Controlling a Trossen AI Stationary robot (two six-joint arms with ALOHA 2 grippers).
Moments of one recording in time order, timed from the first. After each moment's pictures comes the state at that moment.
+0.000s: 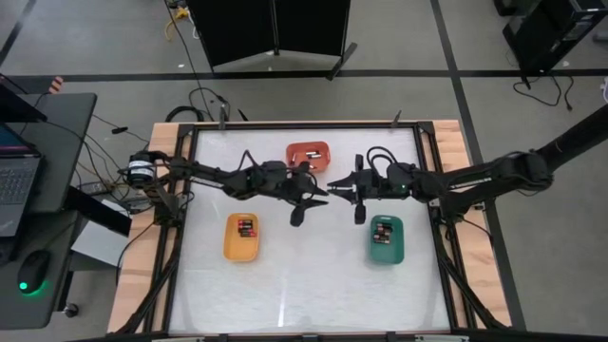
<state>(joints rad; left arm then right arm) 0.10 1.71 0.94 0.56 0.20 0.02 -0.01 1.19 0.58 0.53 0.04 -0.01</state>
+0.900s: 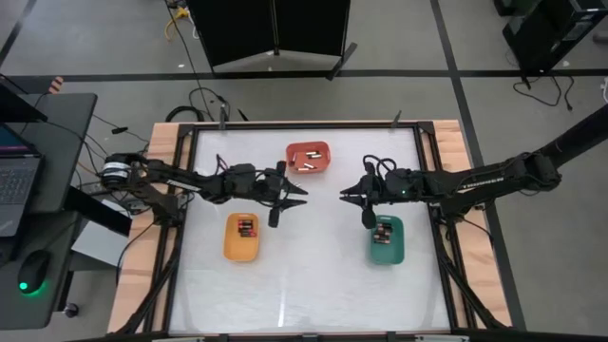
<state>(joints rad) 0.10 1.51 0.63 0.80 0.19 0.02 0.03 1.07 0.58 0.09 0.12 0.11</state>
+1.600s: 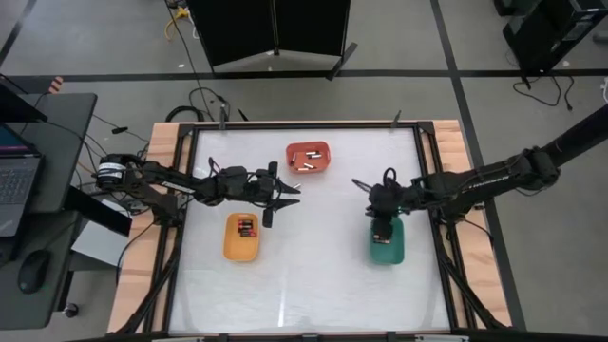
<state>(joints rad) 0.10 1.46 0.52 0.90 0.15 0.00 0.14 1.05 0.68 -0.57 0.14 0.47</state>
